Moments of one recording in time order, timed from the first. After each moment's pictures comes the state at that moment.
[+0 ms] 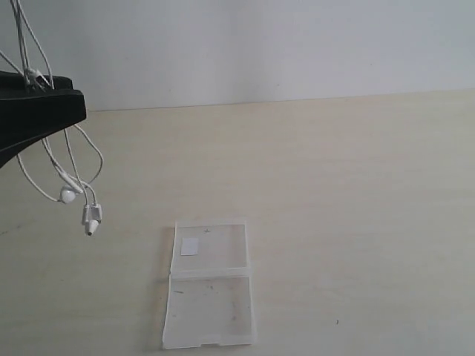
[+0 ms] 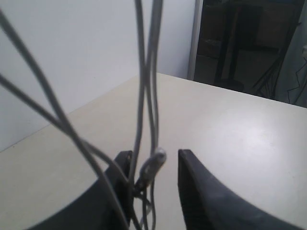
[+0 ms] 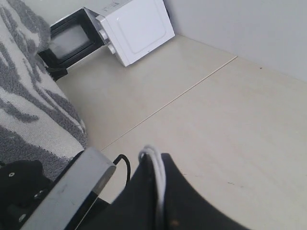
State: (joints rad) left arm 0.08 1.02 -0.58 -1.67 0.93 1.85; right arm 0.86 1.76 -1.90 0.66 0.72 -0.28
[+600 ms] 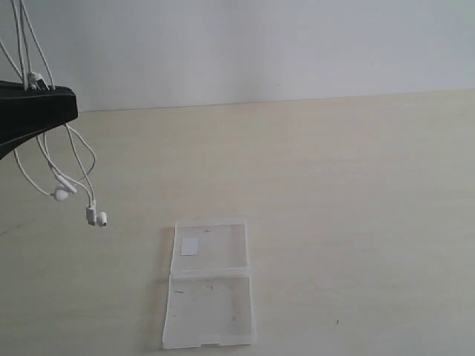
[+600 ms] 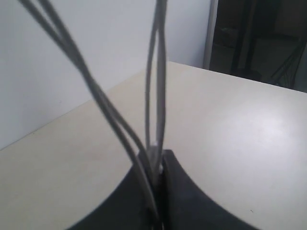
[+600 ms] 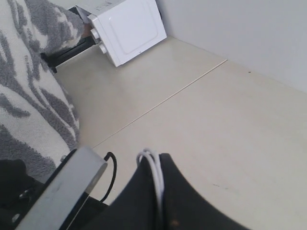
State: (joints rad) left arm 0.08 1.02 -0.58 -1.64 0.87 1.85; right arm 0.86 1.76 -1.90 0.62 0.71 -0.28
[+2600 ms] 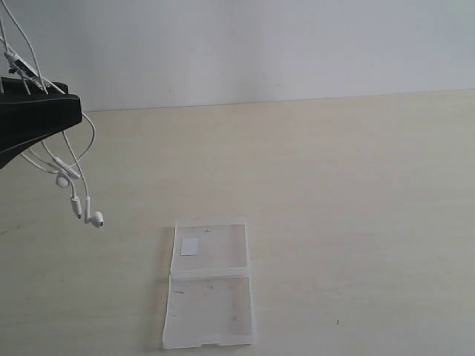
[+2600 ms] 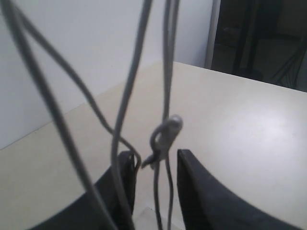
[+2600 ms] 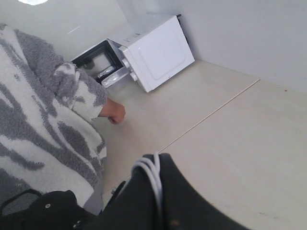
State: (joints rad) left arm 0.08 1.02 -0.58 -1.64 0.86 1.85; right arm 0.86 1.76 -1.90 0.83 0.65 -0.36
